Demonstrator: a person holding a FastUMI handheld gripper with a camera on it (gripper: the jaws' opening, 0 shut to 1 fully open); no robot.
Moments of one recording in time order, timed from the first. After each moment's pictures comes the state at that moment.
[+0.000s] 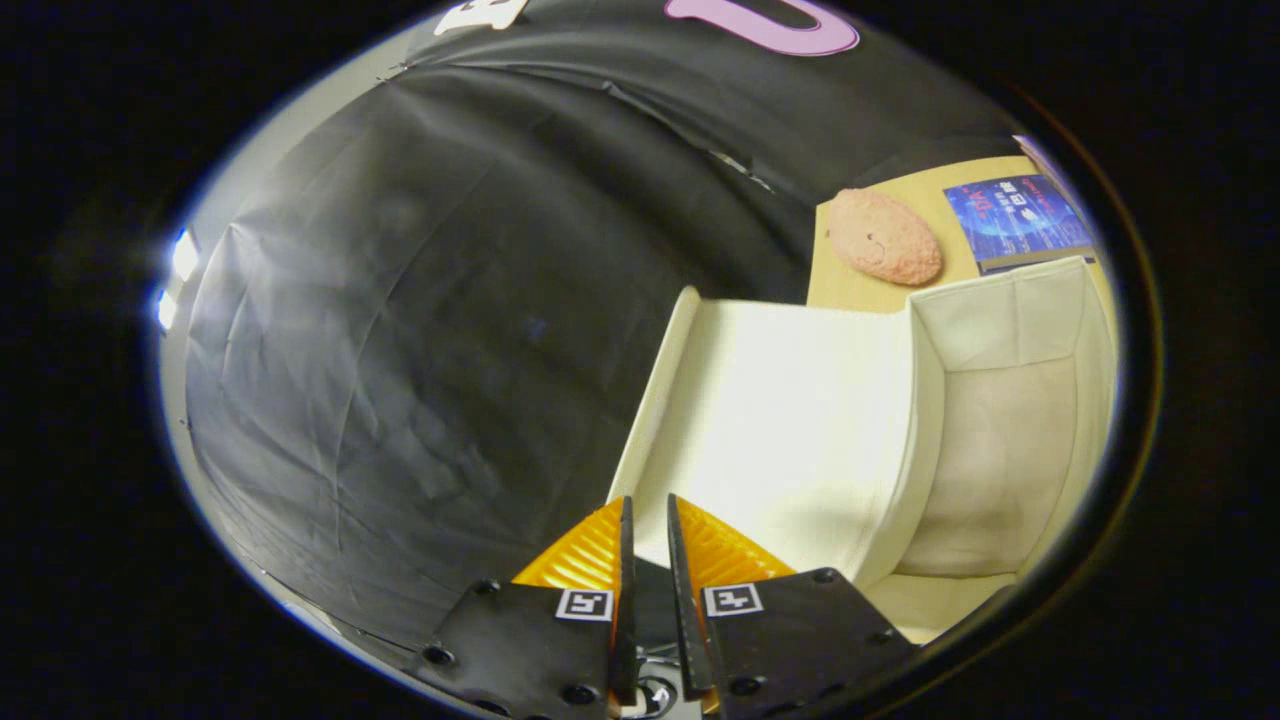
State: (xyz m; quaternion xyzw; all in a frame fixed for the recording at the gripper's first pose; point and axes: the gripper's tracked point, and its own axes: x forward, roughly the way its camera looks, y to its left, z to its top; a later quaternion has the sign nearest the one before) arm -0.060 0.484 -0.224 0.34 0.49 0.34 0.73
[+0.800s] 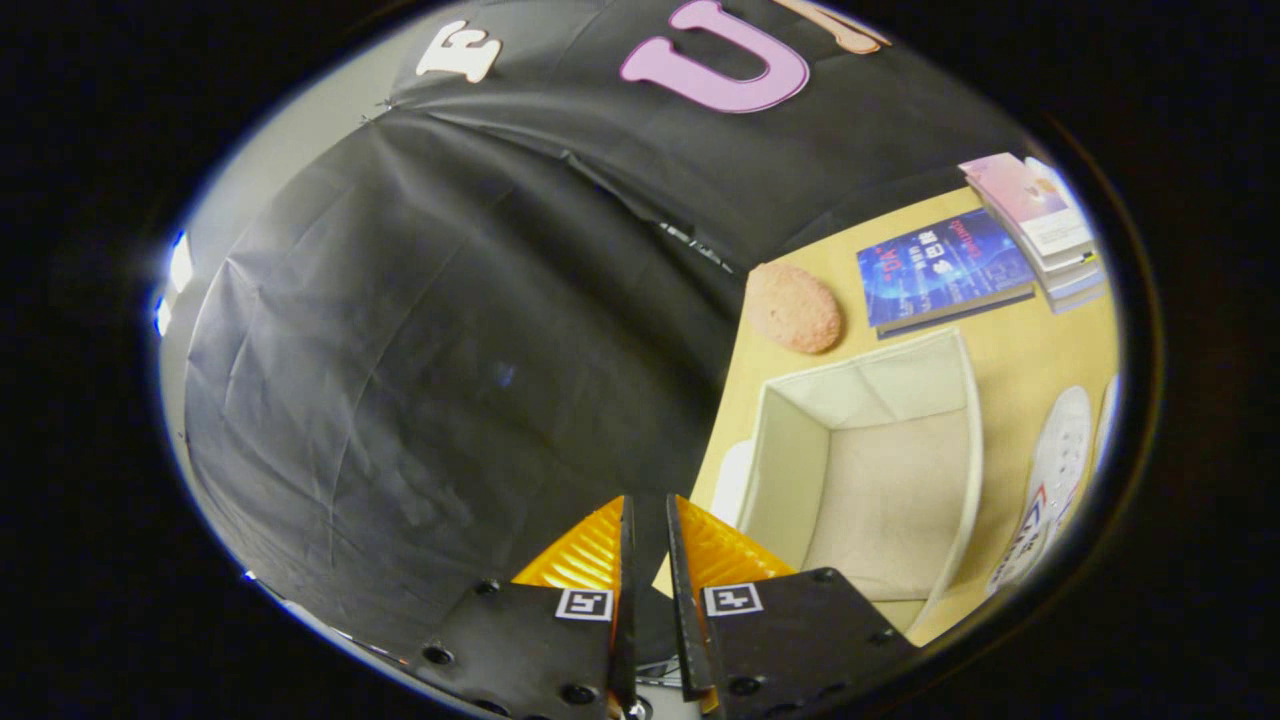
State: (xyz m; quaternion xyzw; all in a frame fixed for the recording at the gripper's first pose) arm -0.015 0.342 -0.223 0.35 0.44 0.27 0.78
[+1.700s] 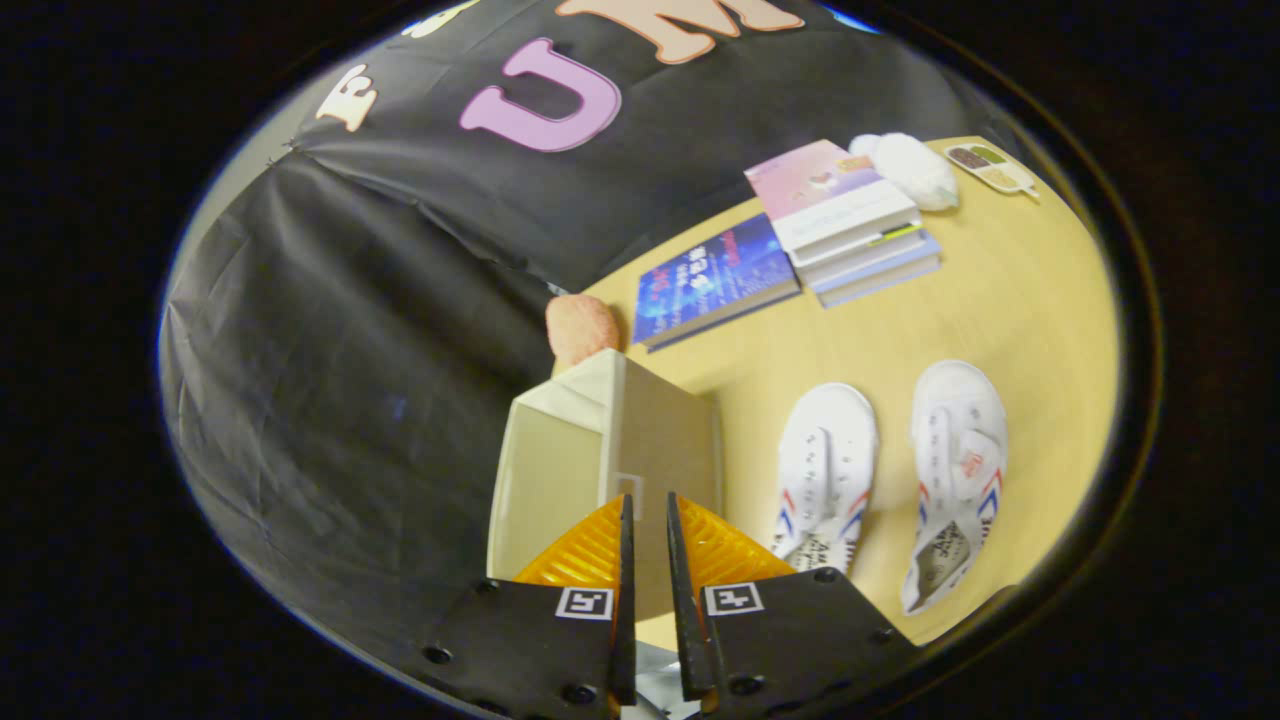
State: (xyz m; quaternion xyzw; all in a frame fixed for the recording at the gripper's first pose) arm -0.049 0.133 -0.339 0.30 0.50 0.10 0.80
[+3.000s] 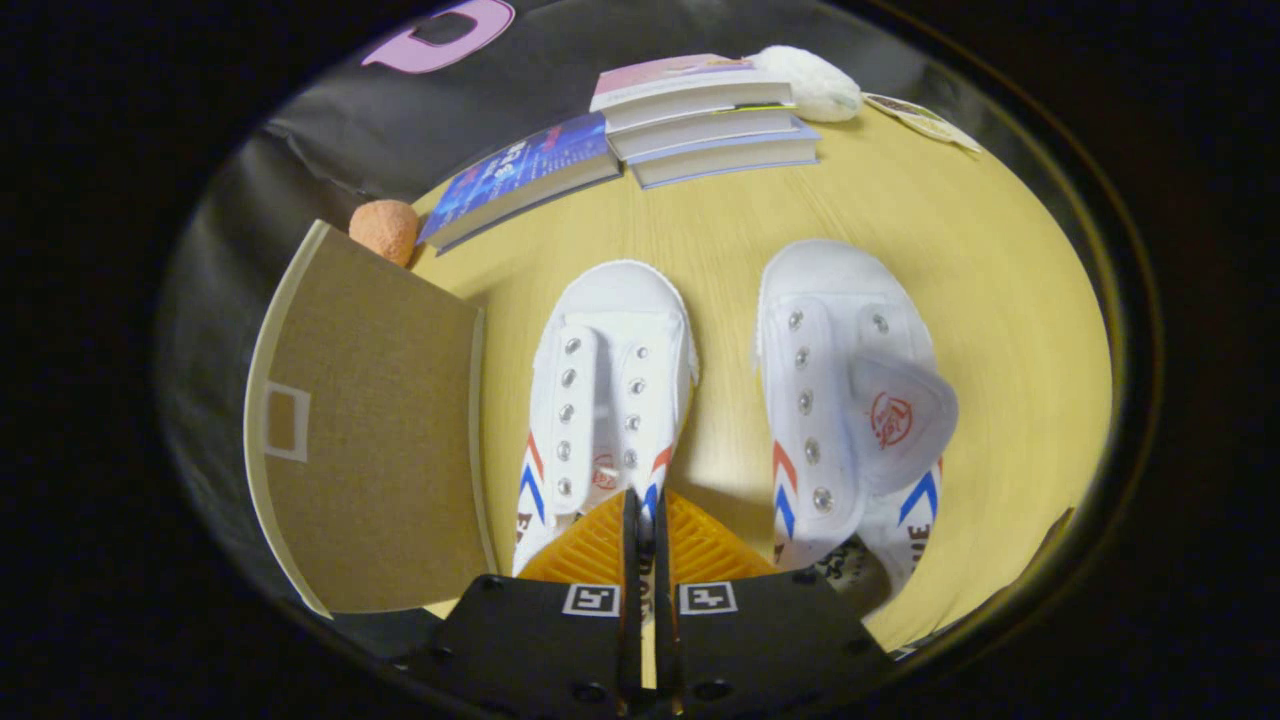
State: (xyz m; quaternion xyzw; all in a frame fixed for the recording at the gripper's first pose) arm -0.087 0.074 -0.486 0.17 0.61 -0.02 0.77
